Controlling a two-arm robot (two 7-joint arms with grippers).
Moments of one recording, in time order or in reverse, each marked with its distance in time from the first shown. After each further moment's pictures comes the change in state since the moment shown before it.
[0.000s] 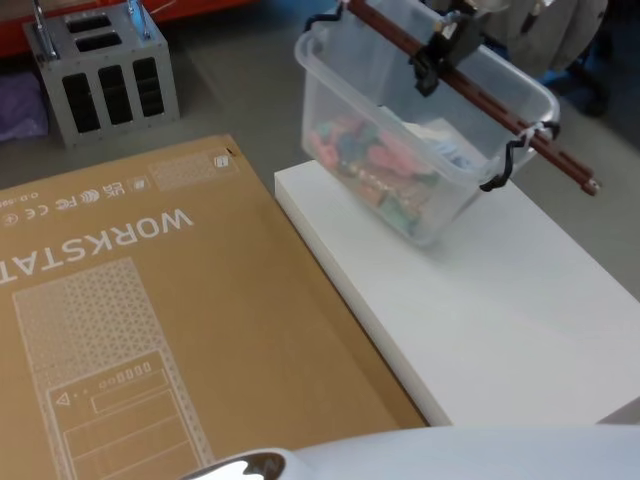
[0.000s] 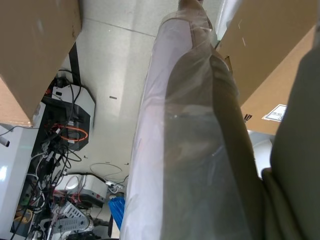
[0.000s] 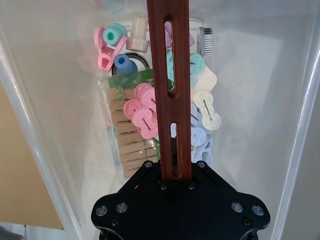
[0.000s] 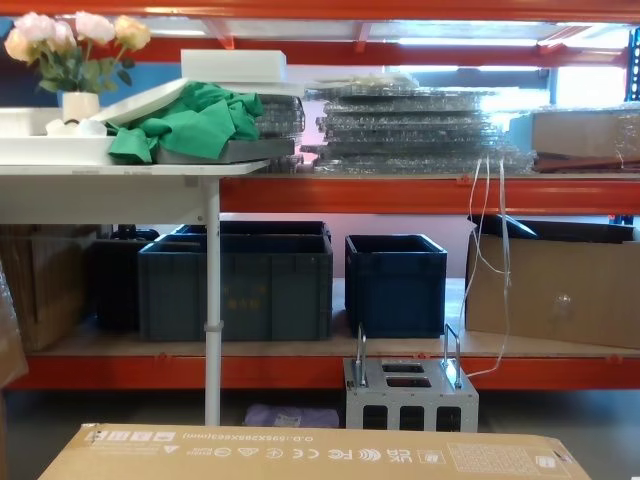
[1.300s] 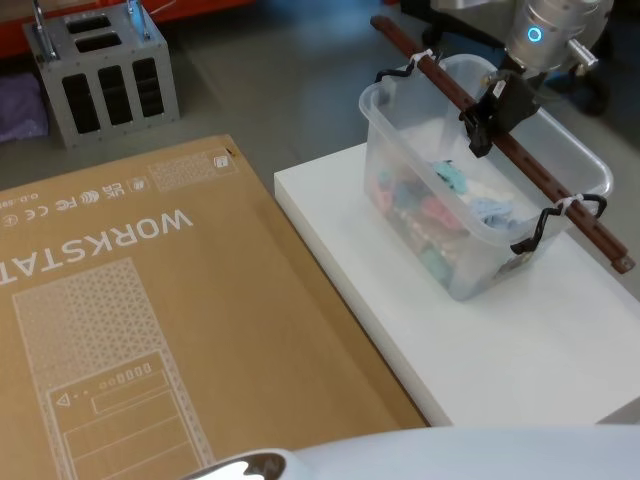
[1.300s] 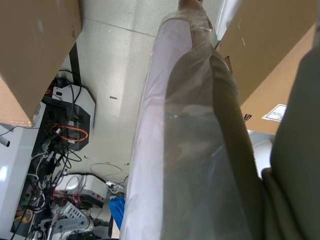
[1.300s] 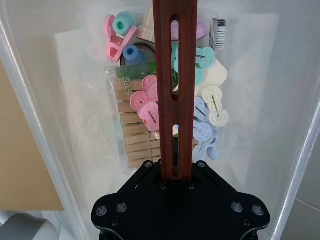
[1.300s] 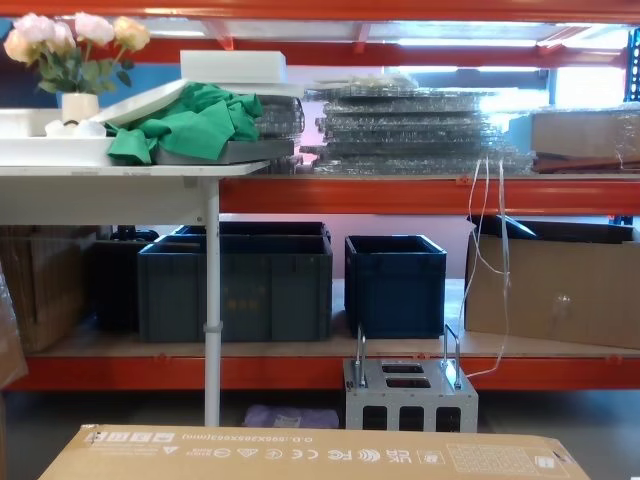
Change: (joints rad) left arm 0.000 0.000 0.000 0.000 0.000 0.000 0.000; right arm -0.174 0.104 0.066 -0.046 0.058 0.165 0.039
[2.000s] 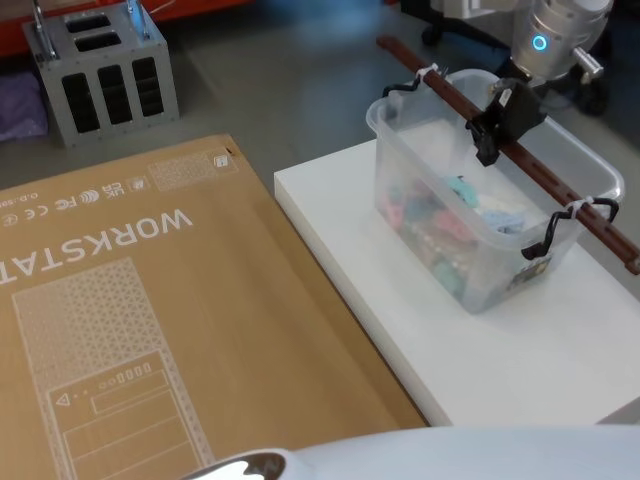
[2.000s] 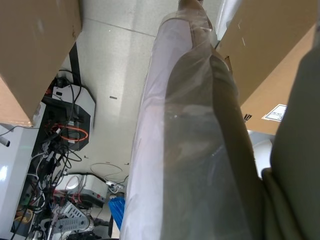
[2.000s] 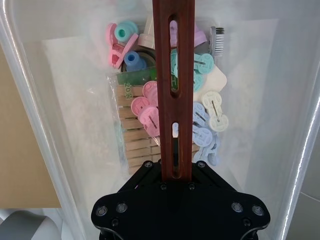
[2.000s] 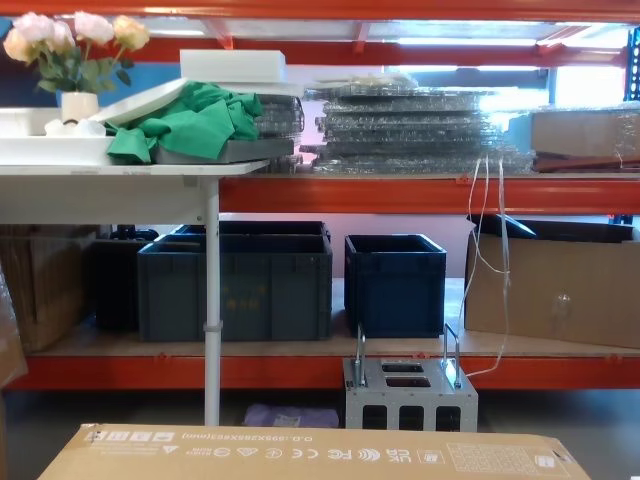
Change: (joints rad) left arm 0.000 0.000 0.000 0.000 0.000 0.000 0.000; right arm -0.042 0.006 0.037 -0.008 -0.013 0.014 0.019
